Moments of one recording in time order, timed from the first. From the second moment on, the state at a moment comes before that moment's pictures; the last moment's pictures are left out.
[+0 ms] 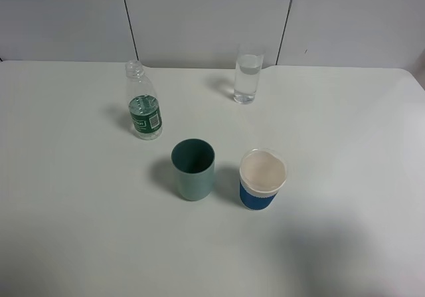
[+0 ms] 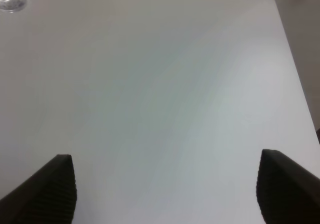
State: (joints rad) left arm 0.12 0.00 -0.51 -0.03 1.05 0.03; right arm 0.00 0.00 -0.49 -0.01 1.06 -0.10
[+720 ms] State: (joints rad) left arm 0.05 0.00 -0.51 -0.03 1.05 0.02; right arm 0.00 0.00 -0.49 -0.01 1.06 -0.10
